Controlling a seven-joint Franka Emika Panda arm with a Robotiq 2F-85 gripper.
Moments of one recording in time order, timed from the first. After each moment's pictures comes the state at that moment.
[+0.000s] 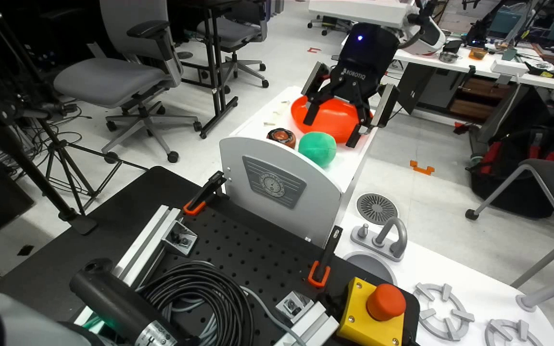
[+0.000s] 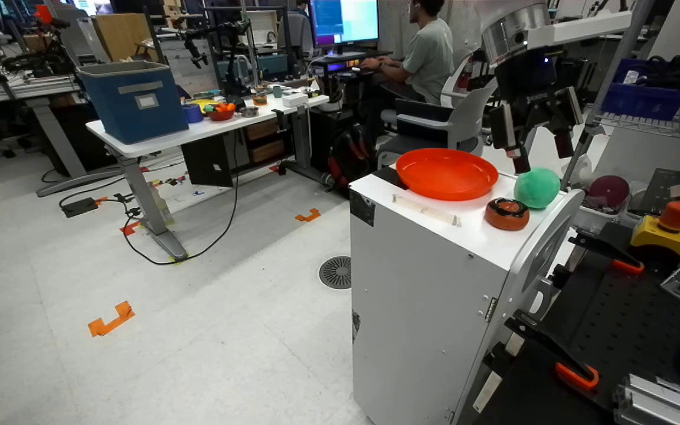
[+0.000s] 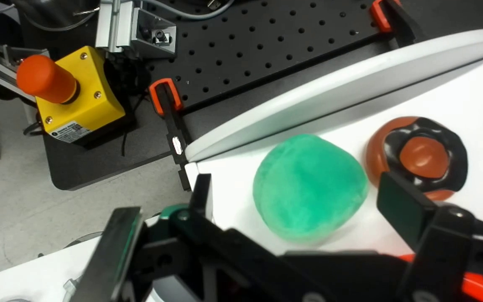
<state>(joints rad) -0.04 0.31 -0.07 -2.05 0.03 1.80 0.19</state>
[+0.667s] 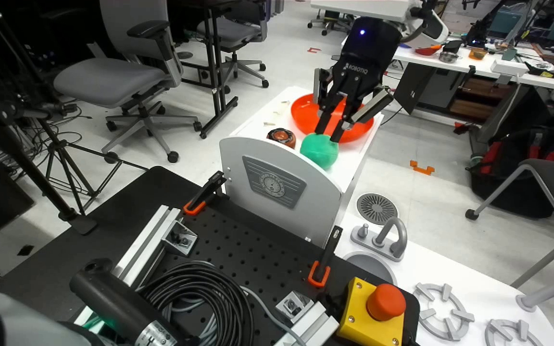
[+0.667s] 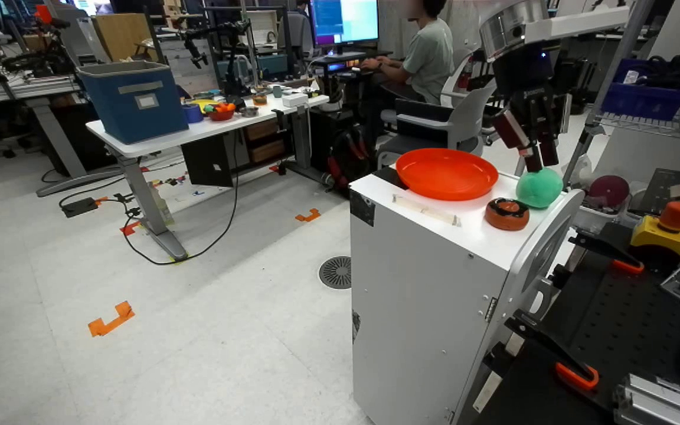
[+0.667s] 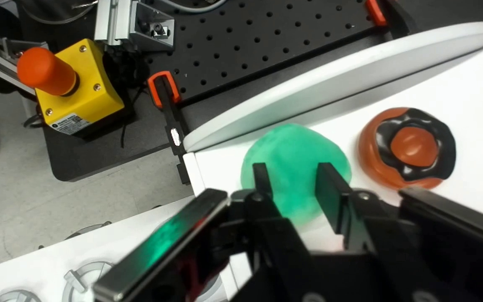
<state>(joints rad) -0.04 0.31 -0.07 -2.03 0.03 1.80 0.19</state>
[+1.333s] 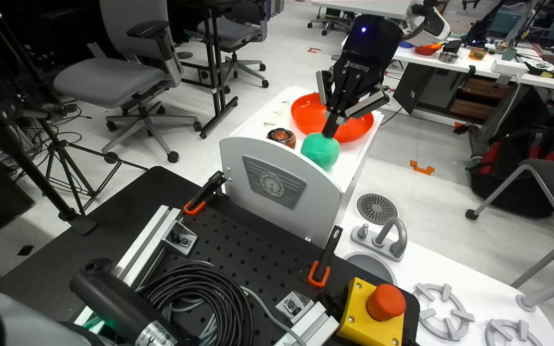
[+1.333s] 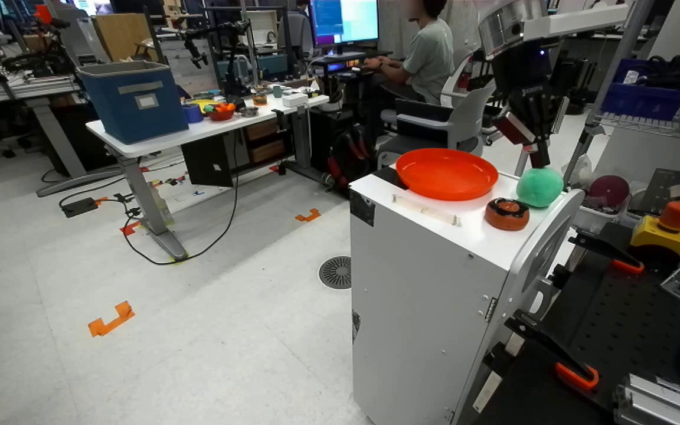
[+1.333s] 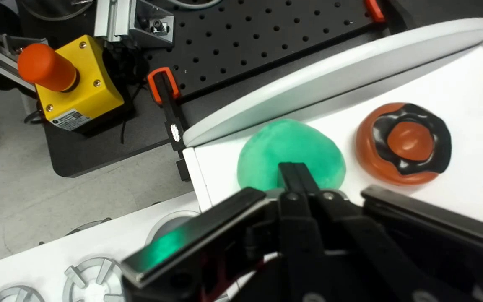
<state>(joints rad) -0.04 0.31 -0.07 -2.02 0.03 1.80 0.19</state>
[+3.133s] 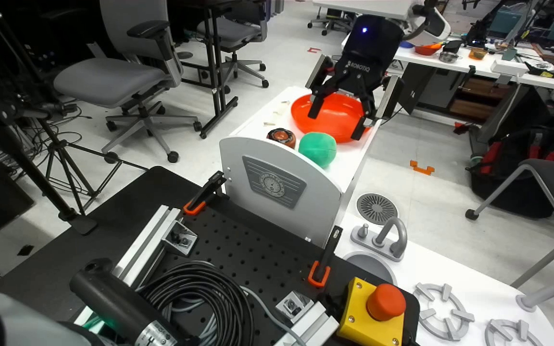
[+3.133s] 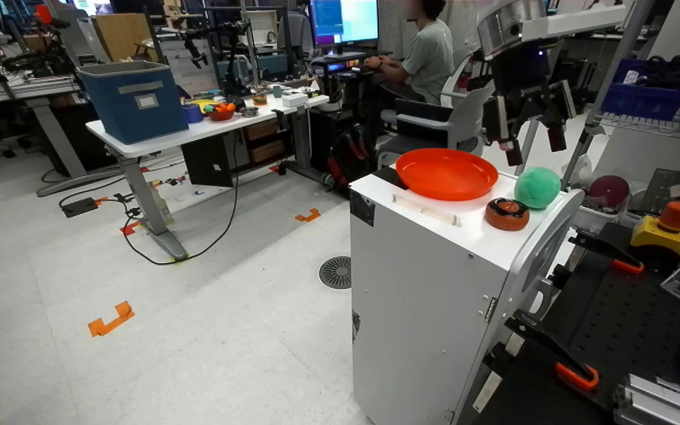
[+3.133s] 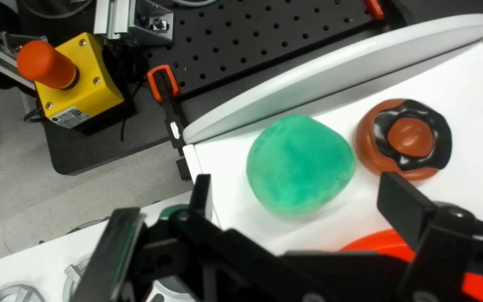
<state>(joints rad) -0.04 0.32 -0.07 -2.02 0.03 1.80 0.18</state>
